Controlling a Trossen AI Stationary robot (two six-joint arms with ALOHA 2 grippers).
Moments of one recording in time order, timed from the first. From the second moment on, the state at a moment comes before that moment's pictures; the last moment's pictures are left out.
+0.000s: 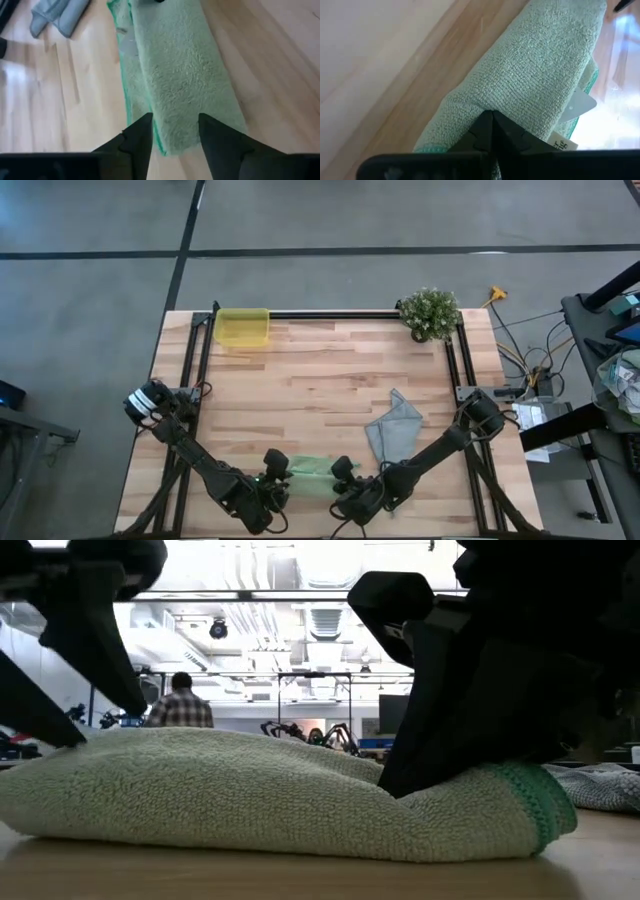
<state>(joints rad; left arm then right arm) -0.81 1.83 1.14 -0.47 -0.66 -0.15 0.68 2.18 1.31 -0.20 0.41 -0.15</state>
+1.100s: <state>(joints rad) -0.77 2.04 1.19 -0.04 -0.94 0.54 0.66 2.15 1.31 -0.17 0.36 -0.14</state>
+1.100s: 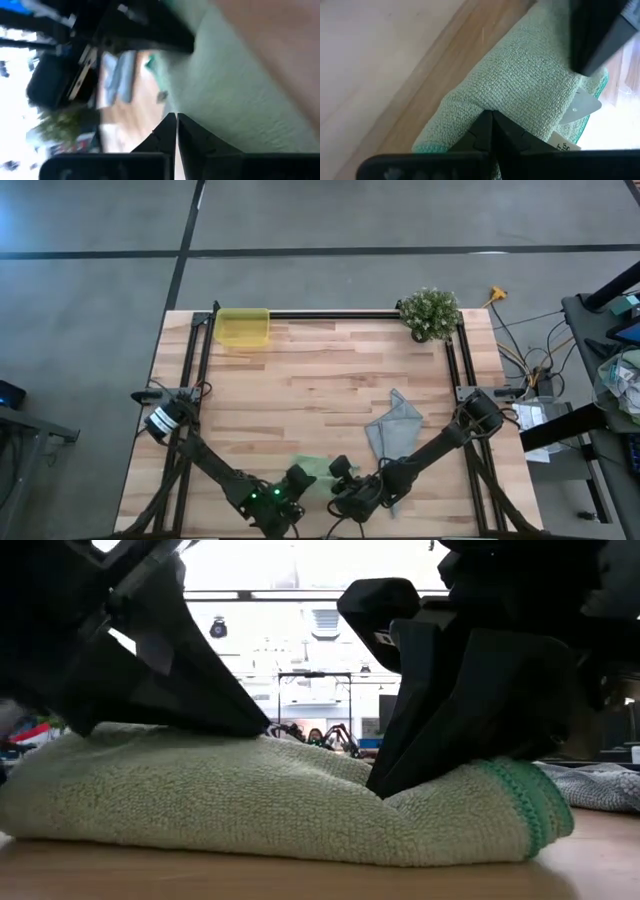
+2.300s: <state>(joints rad) -0.51 1.99 1.33 -0.42 -0.17 -0.18 0.61 2.09 1.29 -0.21 0.23 -0.06</state>
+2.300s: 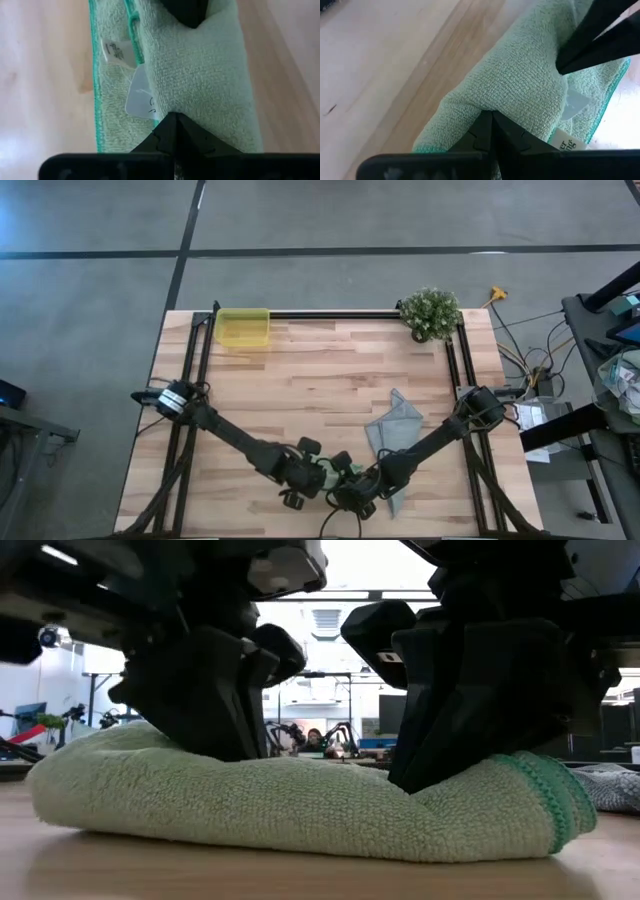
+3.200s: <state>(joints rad) -0.54 1.99 1.27 -0.29 -0.14 -0.20 0.61 2.05 1.28 -0.23 0.33 -0.05</state>
